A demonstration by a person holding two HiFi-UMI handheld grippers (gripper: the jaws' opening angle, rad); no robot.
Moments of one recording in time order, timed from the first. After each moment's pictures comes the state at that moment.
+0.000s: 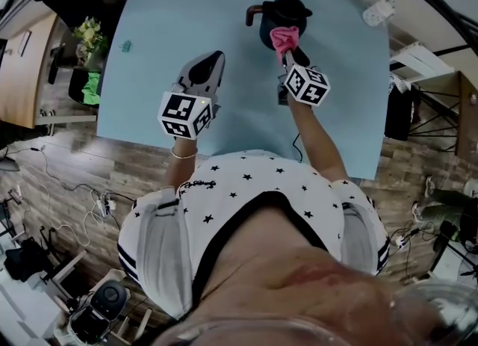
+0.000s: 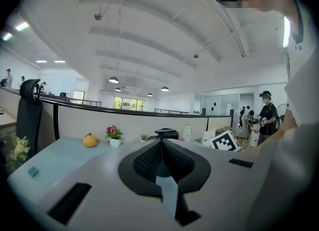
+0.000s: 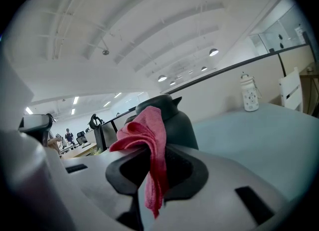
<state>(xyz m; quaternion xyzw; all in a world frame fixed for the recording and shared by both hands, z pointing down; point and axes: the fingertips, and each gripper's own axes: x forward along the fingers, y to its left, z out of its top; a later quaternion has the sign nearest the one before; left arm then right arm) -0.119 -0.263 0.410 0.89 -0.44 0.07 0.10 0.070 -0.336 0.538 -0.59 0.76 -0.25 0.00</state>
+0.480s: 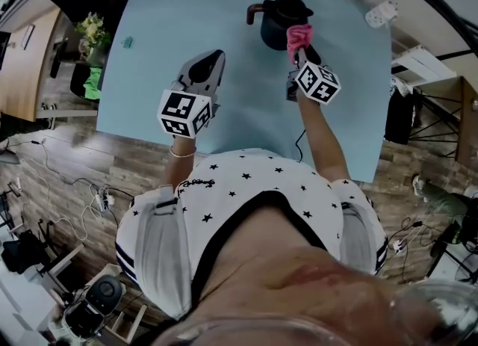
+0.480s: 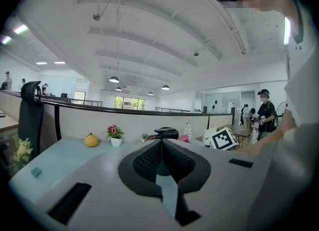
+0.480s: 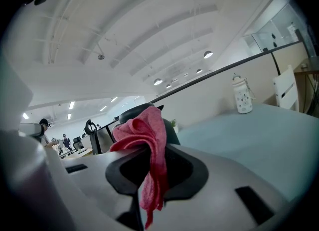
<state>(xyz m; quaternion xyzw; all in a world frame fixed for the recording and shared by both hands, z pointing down) -0.114 -0.259 0.410 0.89 -0.44 0.08 0.10 0.111 -0.346 0.538 -0.61 0.75 -0.25 0.03</state>
